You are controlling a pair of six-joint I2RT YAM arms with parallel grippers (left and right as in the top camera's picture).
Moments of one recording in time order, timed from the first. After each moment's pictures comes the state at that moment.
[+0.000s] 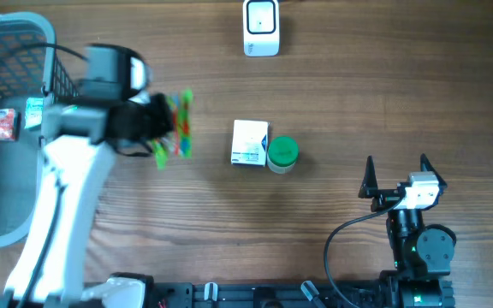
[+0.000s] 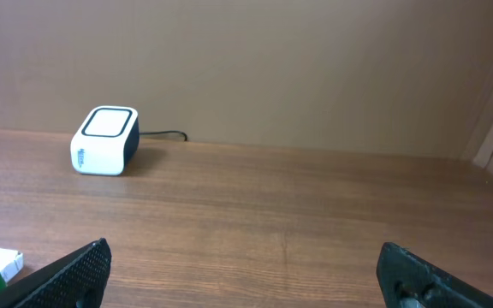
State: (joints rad) left arm -0.14 1.42 1.38 -1.11 0.14 -0.41; right arm 0.01 0.02 0.01 0.00 0.00 -0.07
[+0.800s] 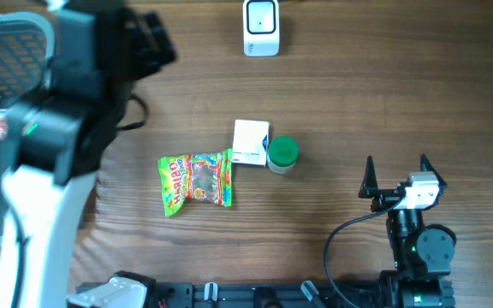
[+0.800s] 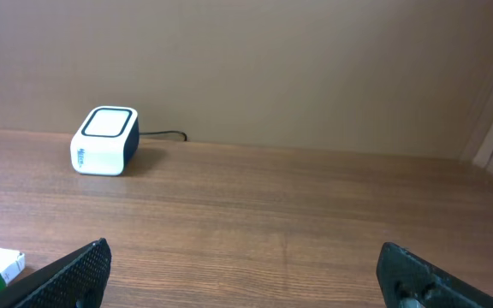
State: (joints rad) left arm -0.29 1.41 1.88 -1.07 -0.36 -0.53; right arm 0.01 0.02 0.01 0.00 0.00 -0.07
